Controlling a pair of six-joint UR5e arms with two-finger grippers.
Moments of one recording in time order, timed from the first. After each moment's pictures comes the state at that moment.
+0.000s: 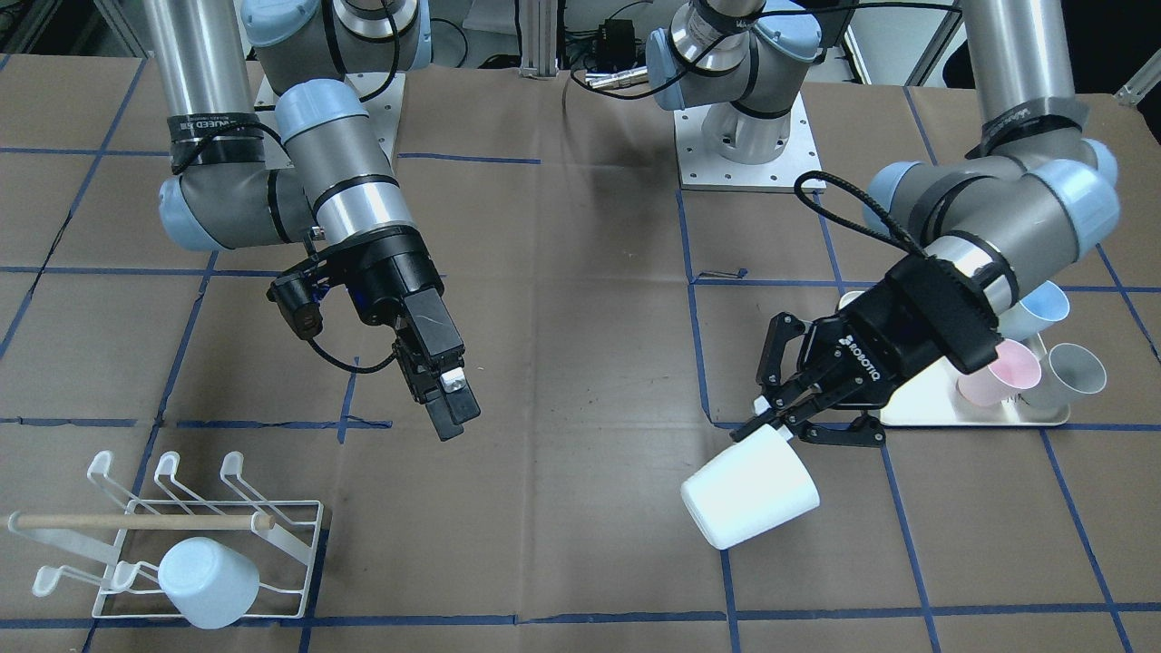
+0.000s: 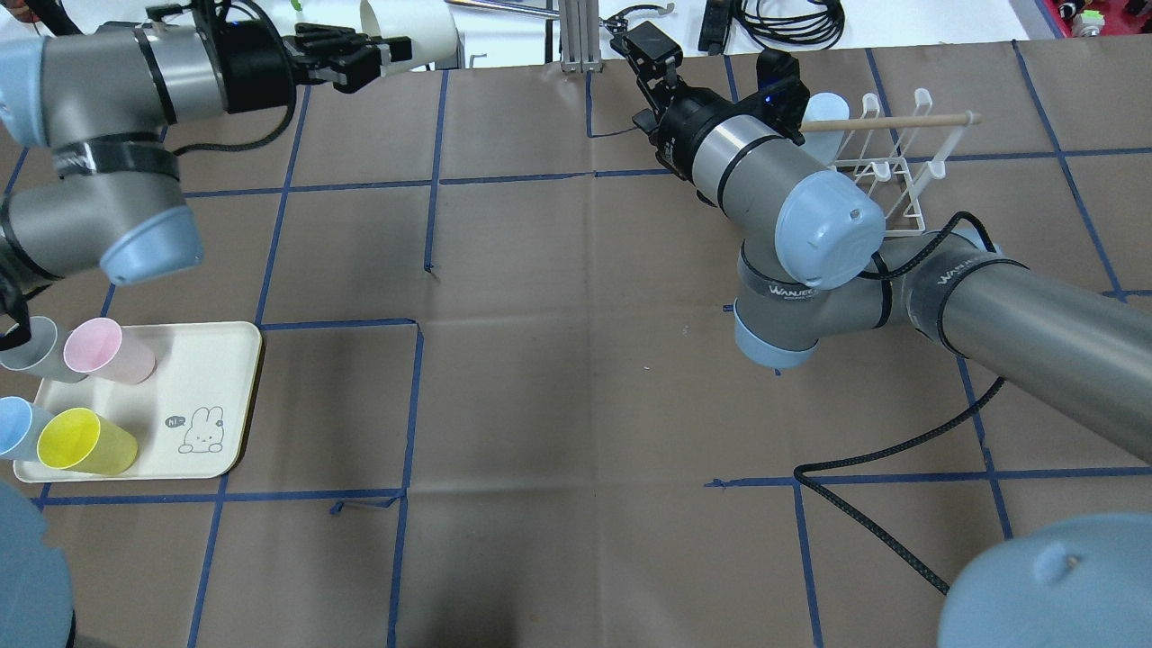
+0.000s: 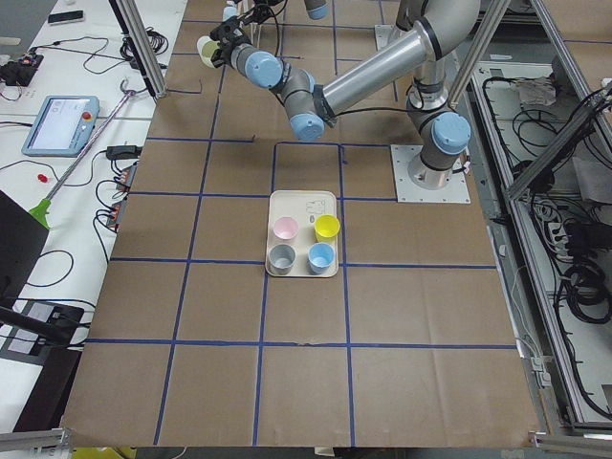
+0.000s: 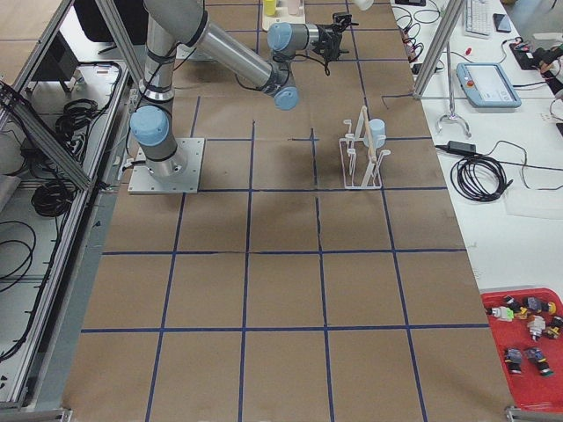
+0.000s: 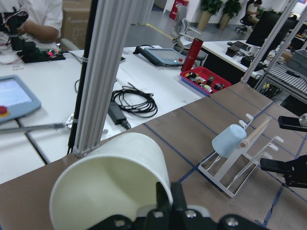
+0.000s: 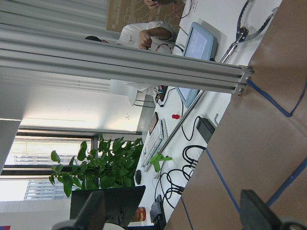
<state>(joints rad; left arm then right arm) -1.31 -1.91 -1.86 -0.23 0.40 0.60 1.72 -1.18 1.95 -3.61 -1.26 1.35</state>
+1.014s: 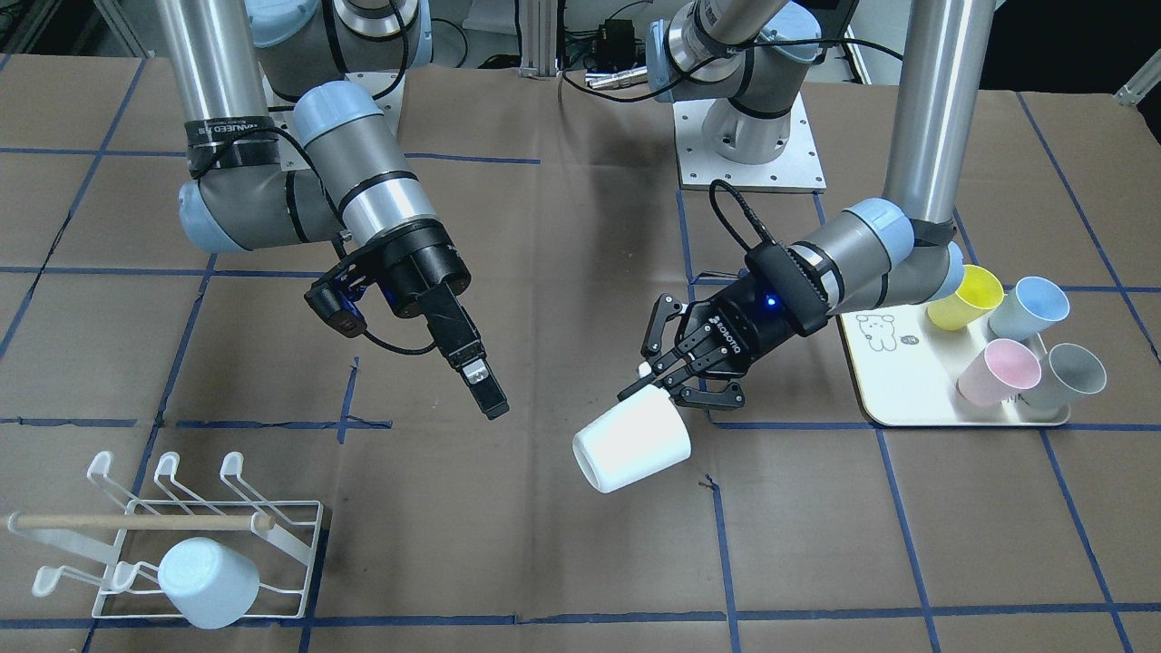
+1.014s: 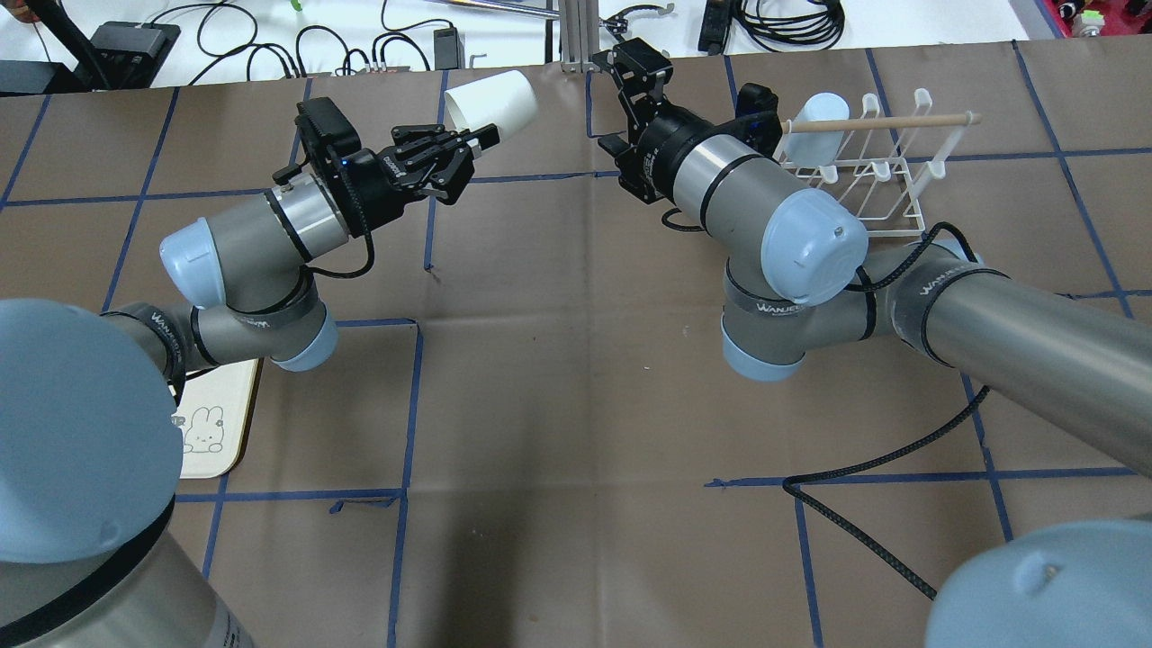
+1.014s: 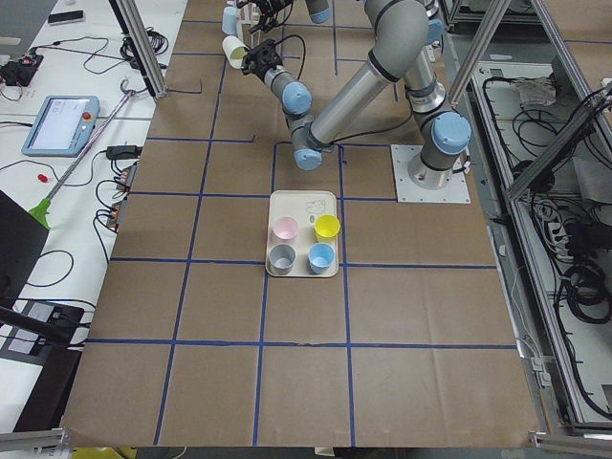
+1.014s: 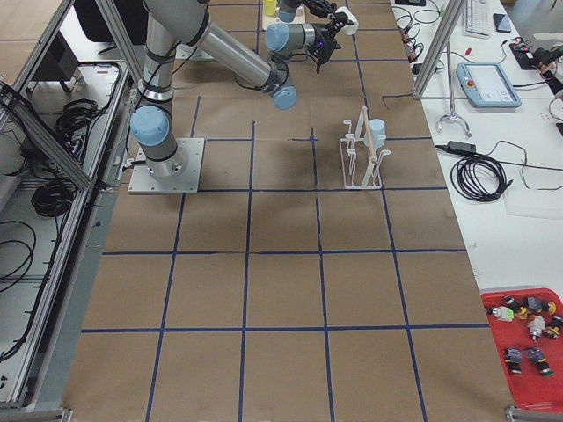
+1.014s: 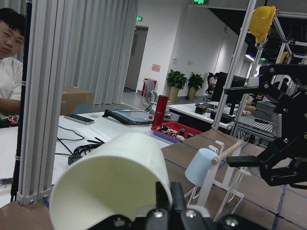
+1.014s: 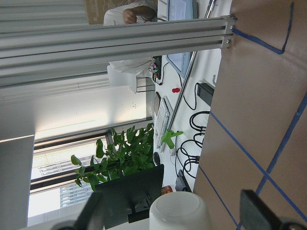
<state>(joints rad) -1.43 -2.12 -1.98 0.73 0.44 -0.02 1.76 -1.17 1.97 -3.64 -1.22 1.62</state>
